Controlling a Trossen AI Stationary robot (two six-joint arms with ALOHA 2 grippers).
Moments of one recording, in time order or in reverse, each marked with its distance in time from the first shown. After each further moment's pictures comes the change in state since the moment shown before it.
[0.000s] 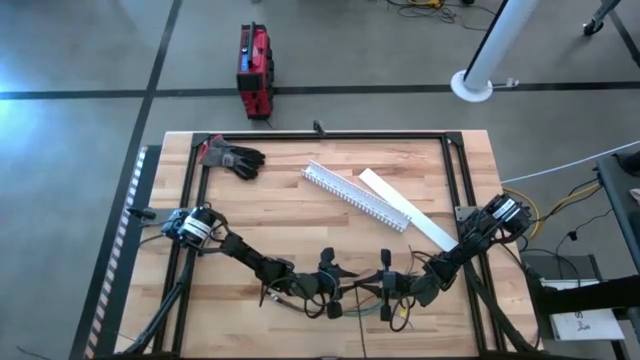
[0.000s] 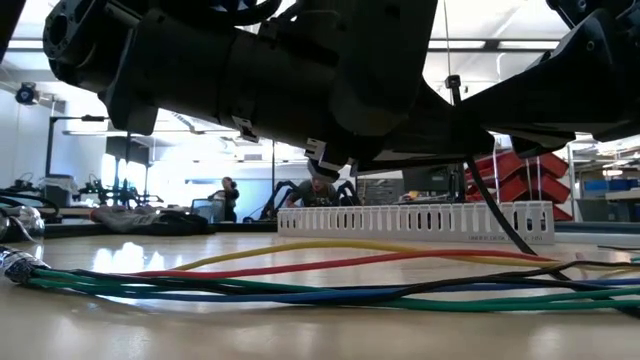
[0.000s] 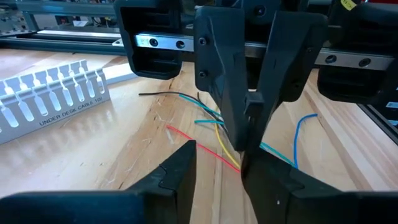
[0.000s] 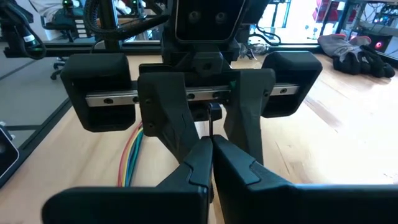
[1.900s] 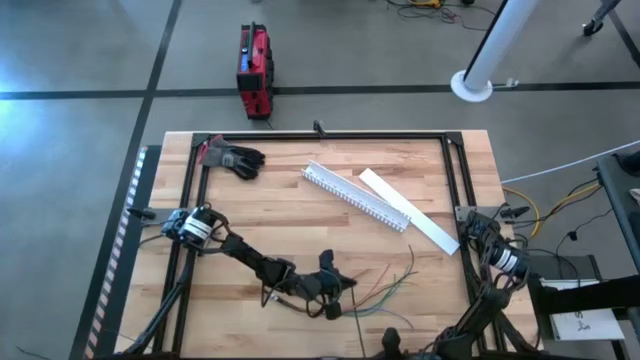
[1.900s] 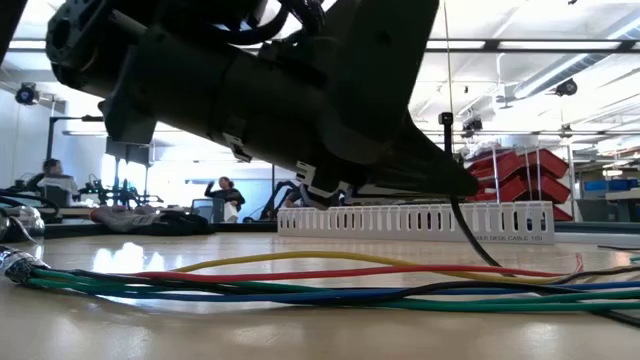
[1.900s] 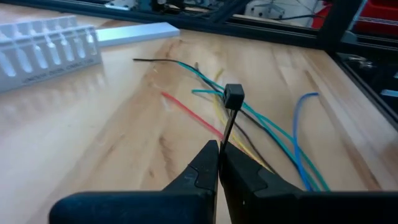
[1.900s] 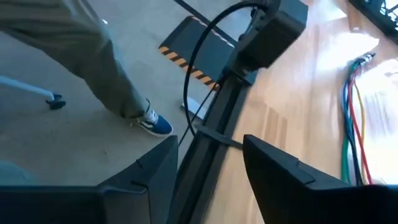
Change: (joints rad) left arm -0.001 0.006 0.001 -0.093 0.047 -0.124; right arm 0.361 0.310 0.781 -1.158 -0.038 0.028
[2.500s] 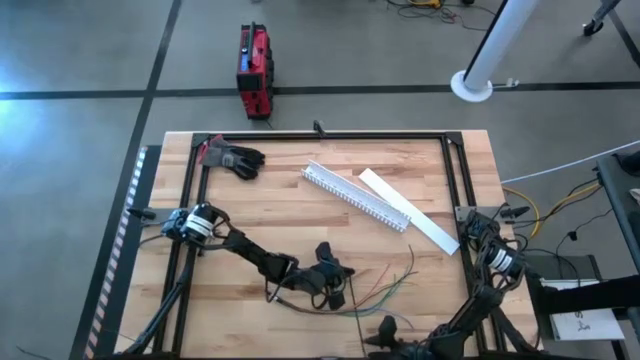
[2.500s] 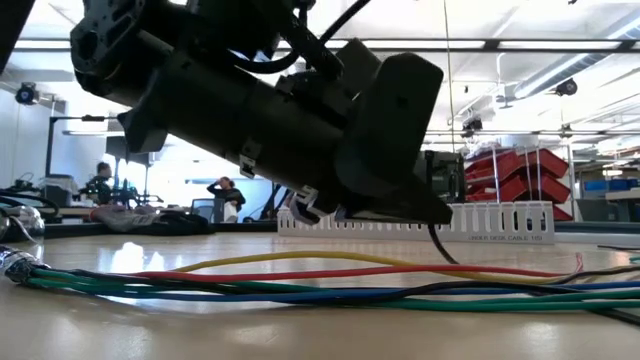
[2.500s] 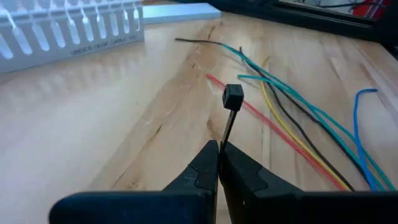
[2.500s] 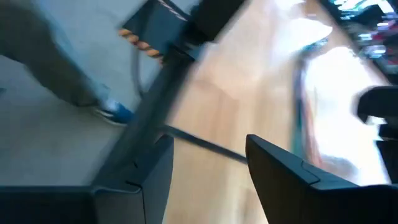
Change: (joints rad) left arm 0.035 0.000 -0.001 -0.096 -0.057 -0.090; right arm -0.047 0.021 0.003 -0.115 0.132 0.008
